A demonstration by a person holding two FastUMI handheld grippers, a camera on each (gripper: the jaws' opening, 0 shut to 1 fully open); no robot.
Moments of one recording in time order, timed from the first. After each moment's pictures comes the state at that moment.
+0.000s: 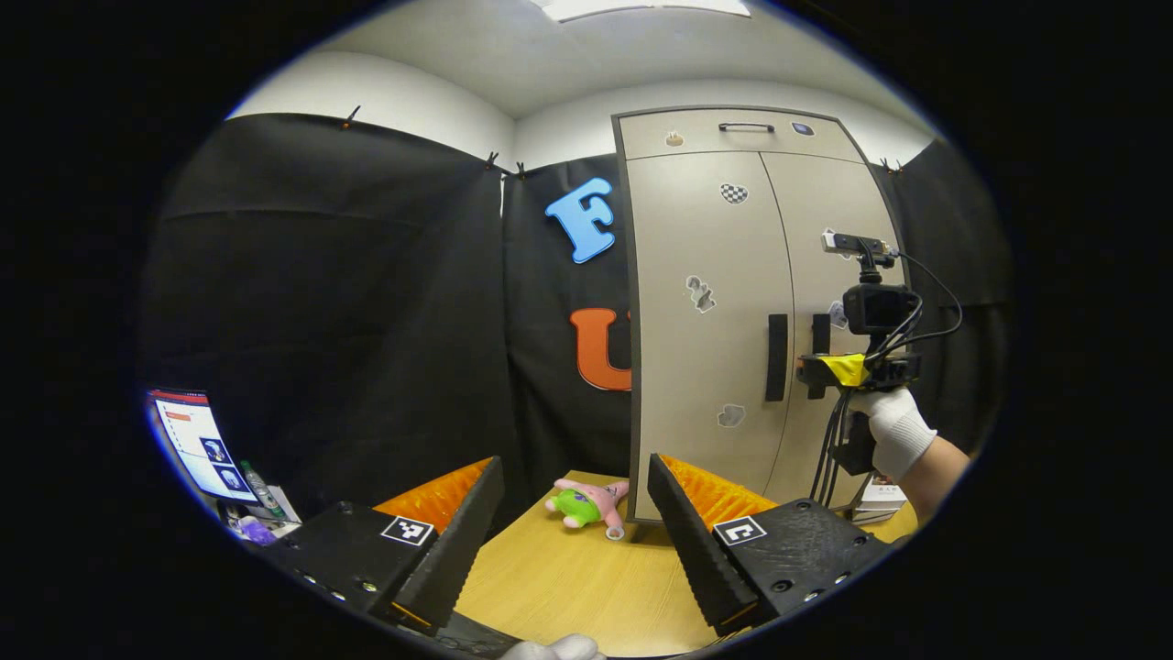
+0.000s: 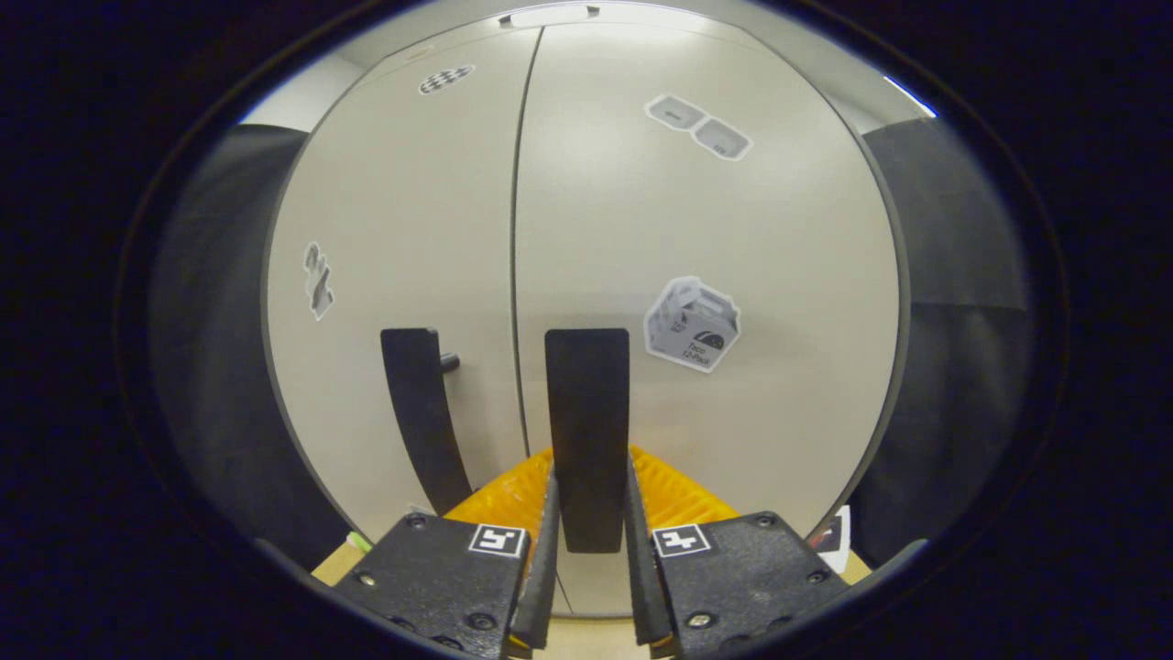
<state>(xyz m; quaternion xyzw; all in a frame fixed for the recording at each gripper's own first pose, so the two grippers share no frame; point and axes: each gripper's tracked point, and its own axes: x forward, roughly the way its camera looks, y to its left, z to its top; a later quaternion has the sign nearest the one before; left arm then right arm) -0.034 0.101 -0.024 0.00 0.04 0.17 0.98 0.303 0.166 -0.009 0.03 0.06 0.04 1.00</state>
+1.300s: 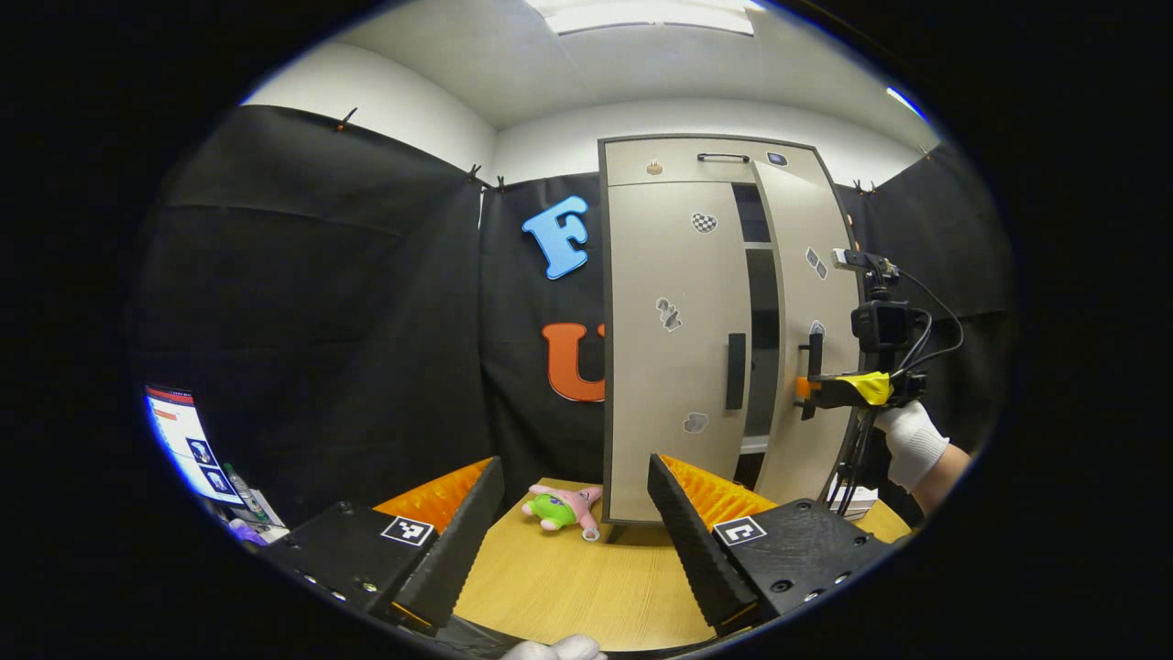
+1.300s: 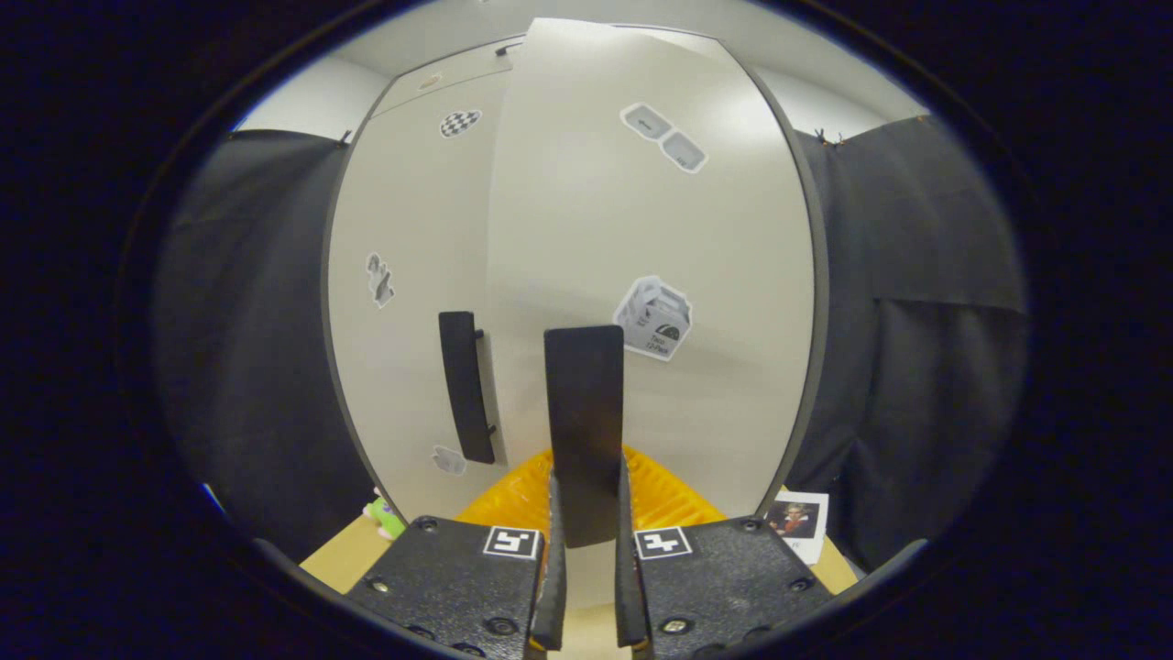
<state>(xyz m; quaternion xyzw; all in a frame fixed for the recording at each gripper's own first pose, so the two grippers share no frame) -0.076 0.089 -0.010 0.00 0.01 0.11 0.99 0.204 0.122 -0.017 0.03 0.07 0.06 1.00</state>
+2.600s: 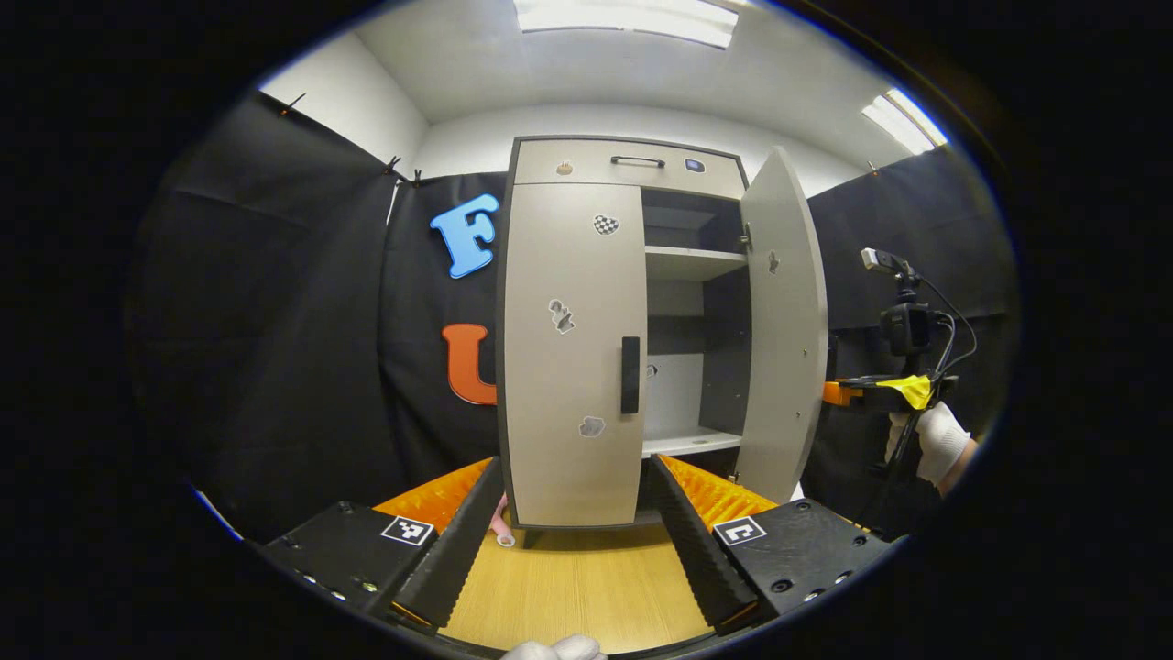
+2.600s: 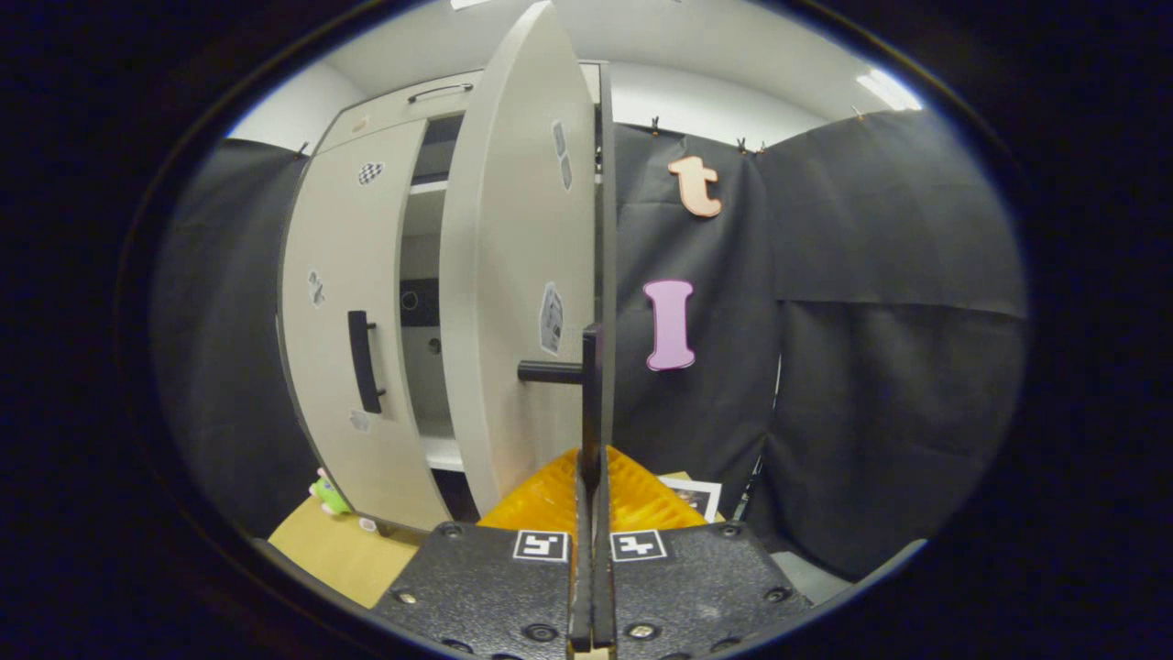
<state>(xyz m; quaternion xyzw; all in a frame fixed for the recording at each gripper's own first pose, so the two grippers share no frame) -0.051 0.007 -0.009 -0.02 0.00 -0.05 1.00 0.149 0.005 -0.022 0.02 0.06 -0.03 1.00</state>
